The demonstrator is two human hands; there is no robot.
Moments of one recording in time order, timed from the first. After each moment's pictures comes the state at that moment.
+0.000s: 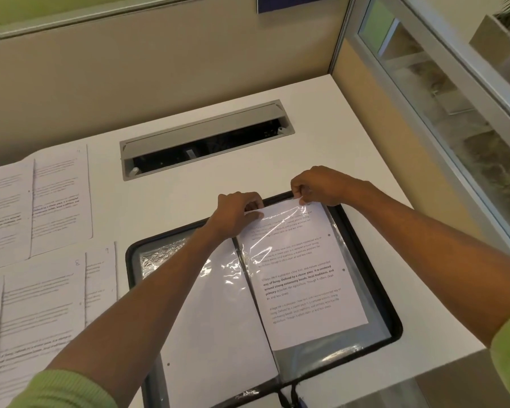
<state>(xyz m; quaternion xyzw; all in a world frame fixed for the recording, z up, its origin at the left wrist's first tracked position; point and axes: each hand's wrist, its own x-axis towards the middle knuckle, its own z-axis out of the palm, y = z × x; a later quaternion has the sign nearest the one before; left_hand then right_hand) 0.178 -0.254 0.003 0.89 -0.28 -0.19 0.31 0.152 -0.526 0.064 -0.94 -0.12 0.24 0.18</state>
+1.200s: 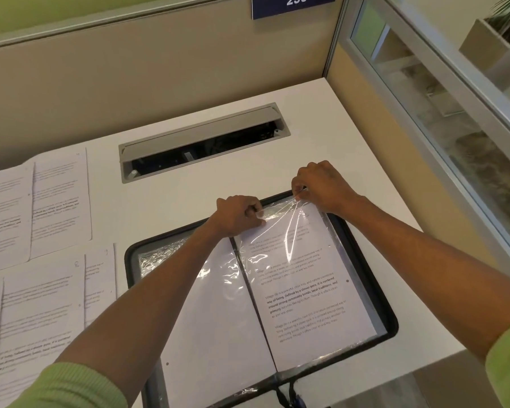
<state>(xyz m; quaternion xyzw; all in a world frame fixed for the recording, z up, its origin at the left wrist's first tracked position) 0.176 -0.262 0.012 0.89 -0.24 -0.26 0.28 0.131 -0.518 0.063 -0.99 -0.09 0.07 0.11</state>
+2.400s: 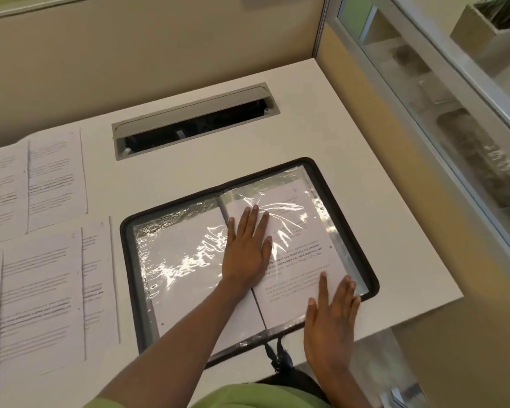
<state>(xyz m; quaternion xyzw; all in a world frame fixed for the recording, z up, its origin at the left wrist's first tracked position) -0.004 -0.264 -0.043 0.95 -0.27 -0.04 0.15 -0.206 -0.385 -0.030 -0.93 0.33 0.05 0.14</state>
